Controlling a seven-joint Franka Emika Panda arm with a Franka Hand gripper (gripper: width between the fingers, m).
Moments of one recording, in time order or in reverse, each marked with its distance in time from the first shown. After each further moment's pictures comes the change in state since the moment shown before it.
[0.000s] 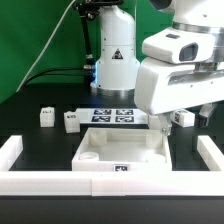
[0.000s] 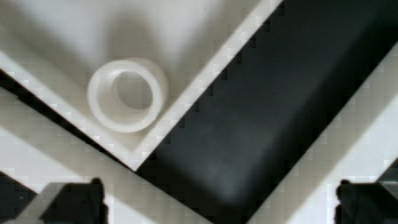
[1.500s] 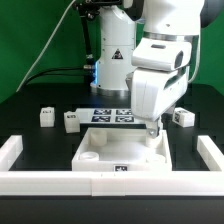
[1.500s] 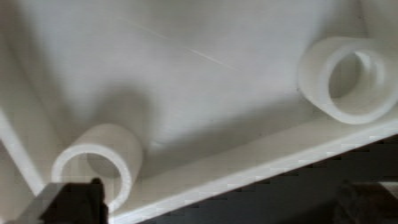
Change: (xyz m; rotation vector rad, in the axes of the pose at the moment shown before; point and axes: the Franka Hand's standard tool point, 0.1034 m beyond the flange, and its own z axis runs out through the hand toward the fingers) arm -0.055 0.000 0.021 -0.015 0.037 -0.502
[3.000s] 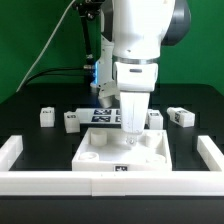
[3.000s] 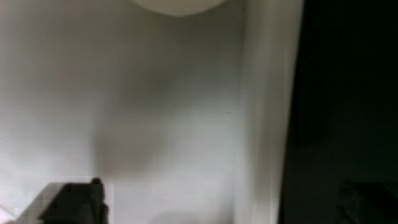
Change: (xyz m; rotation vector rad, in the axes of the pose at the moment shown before) arm -0.070 -0.053 0.050 0.042 0.016 -0.387
